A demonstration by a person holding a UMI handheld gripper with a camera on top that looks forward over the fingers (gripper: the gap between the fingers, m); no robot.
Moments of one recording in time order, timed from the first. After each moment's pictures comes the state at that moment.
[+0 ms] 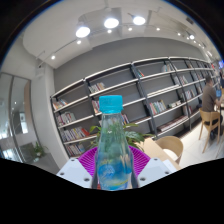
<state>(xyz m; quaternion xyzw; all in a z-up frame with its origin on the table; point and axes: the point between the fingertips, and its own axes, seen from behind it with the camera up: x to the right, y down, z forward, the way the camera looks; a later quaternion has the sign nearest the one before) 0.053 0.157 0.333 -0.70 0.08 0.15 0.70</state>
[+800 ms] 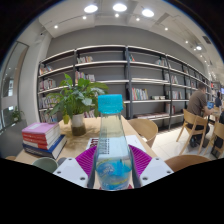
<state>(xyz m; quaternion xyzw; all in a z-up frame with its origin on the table) 0.174 0.166 0.106 -0.77 0.05 -0.01 0.63</state>
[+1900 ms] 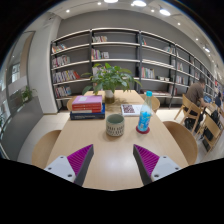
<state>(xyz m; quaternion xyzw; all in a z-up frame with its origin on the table) -0.019 -0.160 0.168 -0.87 0.02 0.00 0.50</state>
